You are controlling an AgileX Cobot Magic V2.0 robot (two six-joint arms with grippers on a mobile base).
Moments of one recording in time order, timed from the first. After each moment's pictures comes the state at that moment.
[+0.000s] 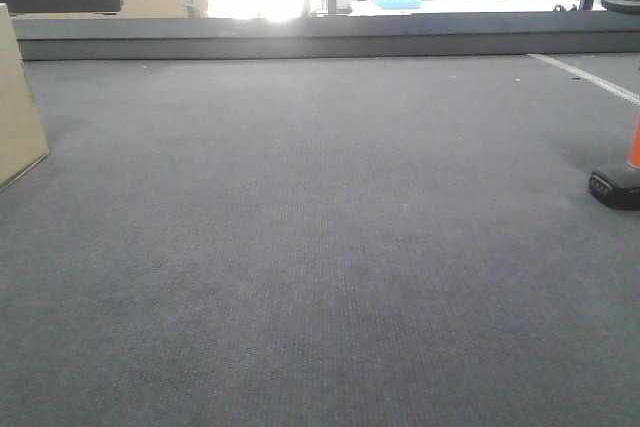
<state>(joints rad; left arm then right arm) 0.08 1.42 -1.14 0.03 0.96 -0.03 -0.04 0.07 0.00 0.15 -0.05 -0.08</state>
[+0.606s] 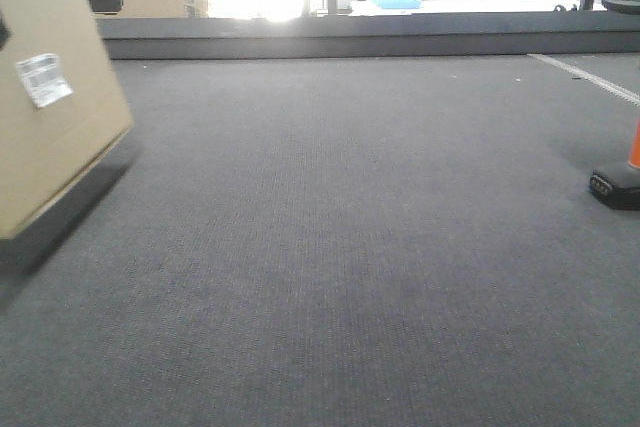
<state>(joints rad) -0.18 1.37 -1.19 0.01 1.02 -0.32 -0.04 0.07 0.00 0.15 -0.07 -0.08</state>
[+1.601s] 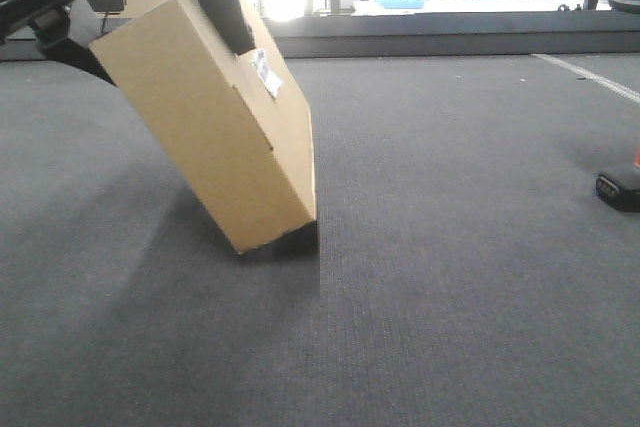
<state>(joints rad) -0.54 1.50 -1.19 -0.05 0.70 -0.68 -0.04 0.45 -0.29 0.14 0.11 -0.08</state>
